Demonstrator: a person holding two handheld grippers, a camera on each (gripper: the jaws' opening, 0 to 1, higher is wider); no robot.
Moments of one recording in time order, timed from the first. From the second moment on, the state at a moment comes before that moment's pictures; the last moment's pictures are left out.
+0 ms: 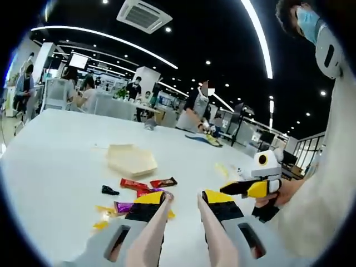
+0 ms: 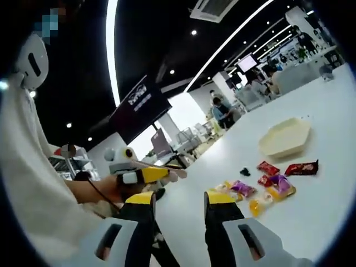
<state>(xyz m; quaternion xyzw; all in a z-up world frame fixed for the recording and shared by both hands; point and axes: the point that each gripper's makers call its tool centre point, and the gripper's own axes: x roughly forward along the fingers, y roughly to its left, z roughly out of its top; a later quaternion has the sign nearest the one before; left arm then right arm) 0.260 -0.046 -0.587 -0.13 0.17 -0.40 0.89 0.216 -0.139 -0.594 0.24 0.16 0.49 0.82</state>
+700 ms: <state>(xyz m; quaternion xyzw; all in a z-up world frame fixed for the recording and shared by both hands) 0.305 0.014 -0.625 -0.11 0.17 -0.36 0.91 0.223 -0.130 -0.617 0.10 0.20 0.38 0.90</state>
